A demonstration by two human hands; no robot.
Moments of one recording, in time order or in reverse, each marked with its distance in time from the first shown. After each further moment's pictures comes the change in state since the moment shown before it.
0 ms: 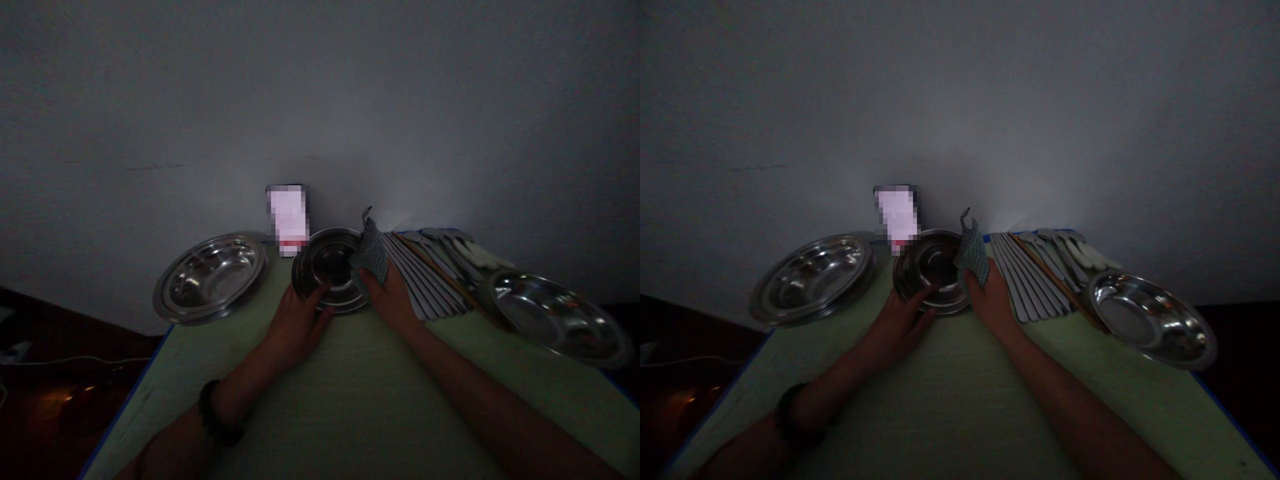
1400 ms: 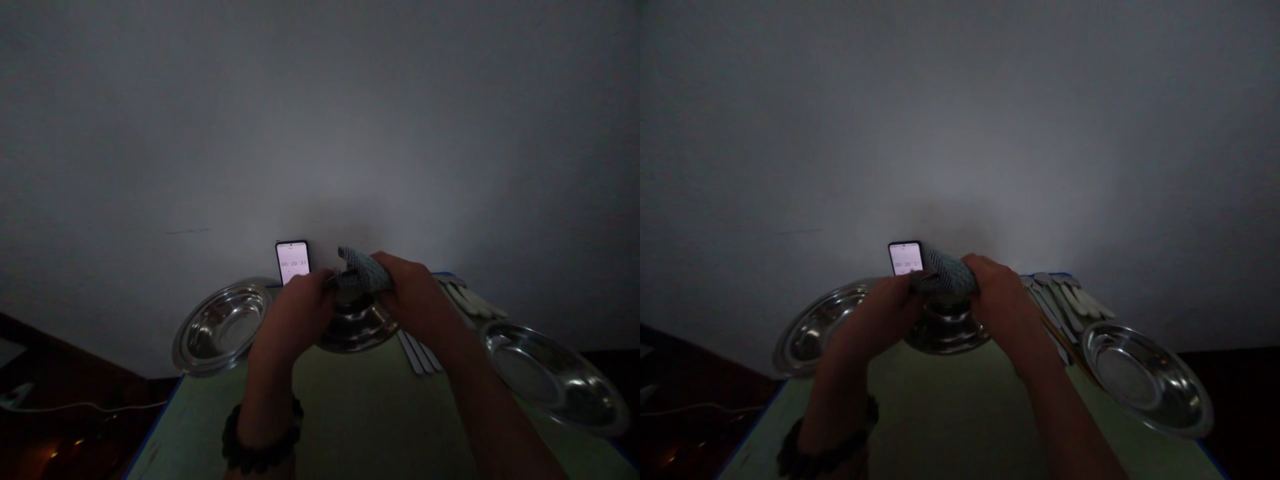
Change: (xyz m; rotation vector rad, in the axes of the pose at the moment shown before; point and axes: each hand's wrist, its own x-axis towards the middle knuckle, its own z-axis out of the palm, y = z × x) left_hand 0.105 0.068 -0.122 -0.068 -0.075 -0.181; right_hand 0.057 -0.128 -0.068 -0.427 -0.256 -0.339
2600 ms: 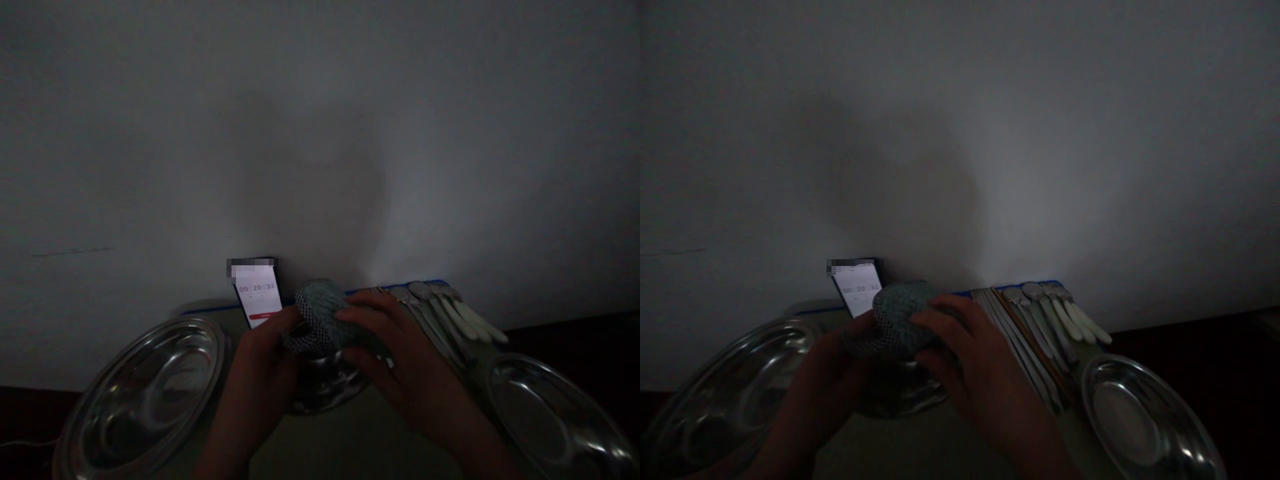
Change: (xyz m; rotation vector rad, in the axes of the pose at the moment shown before) left_hand 0.028 -0.034 0.026 -0.531 0.098 -0.120; right_hand 0.004 0.032 0.027 0.239 -0.036 0.030
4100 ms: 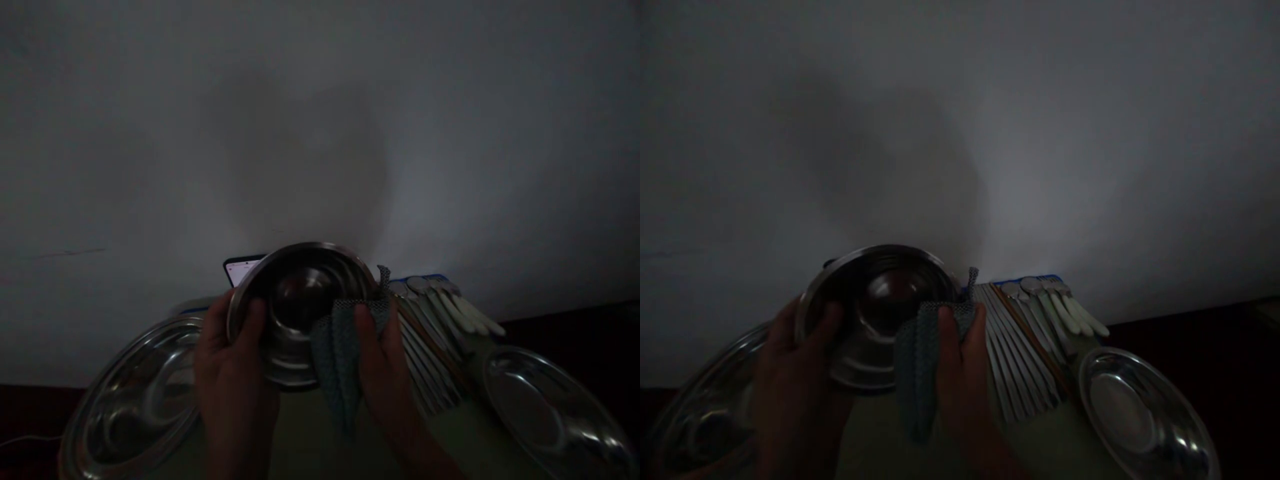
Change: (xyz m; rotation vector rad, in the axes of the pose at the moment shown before) left_hand -0.001 0.005 0.012 -0.335 0.587 -0.439; right_hand 0.005 -0.008 0.054 0.370 0.432 0.668
